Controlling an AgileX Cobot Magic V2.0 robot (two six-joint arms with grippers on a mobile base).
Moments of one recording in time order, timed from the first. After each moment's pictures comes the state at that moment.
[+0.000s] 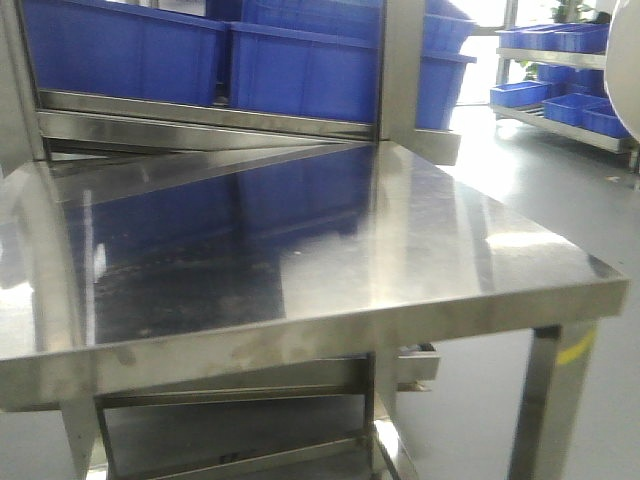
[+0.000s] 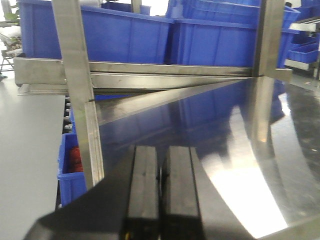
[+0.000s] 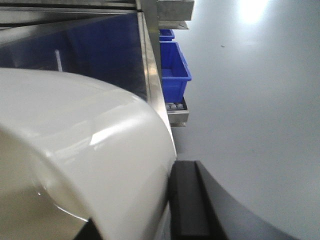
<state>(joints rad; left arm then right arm) -0.16 -0.01 0.01 -0.07 0.08 0.10 0.10 0.50 -0.61 0.00 0.58 0.11</state>
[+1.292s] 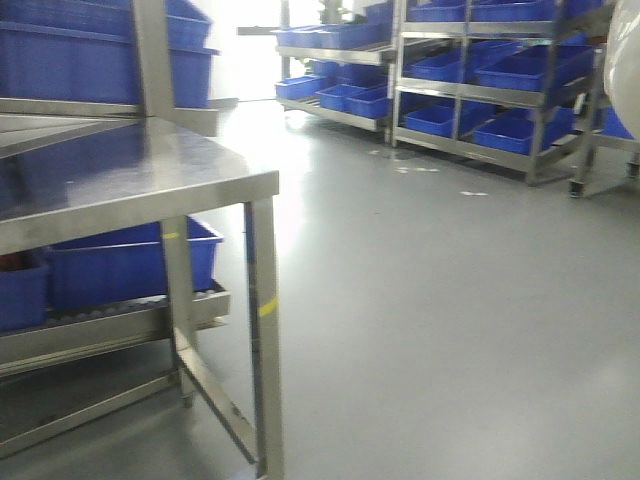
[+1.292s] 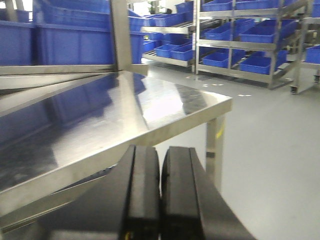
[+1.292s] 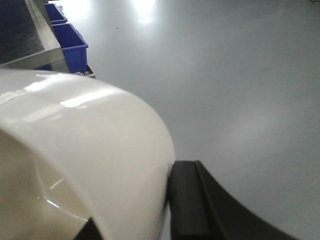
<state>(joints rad) -0.16 -0.01 0.01 -0.07 0.08 0.10 0.10 0.50 -0.61 0.01 0.58 0.11</state>
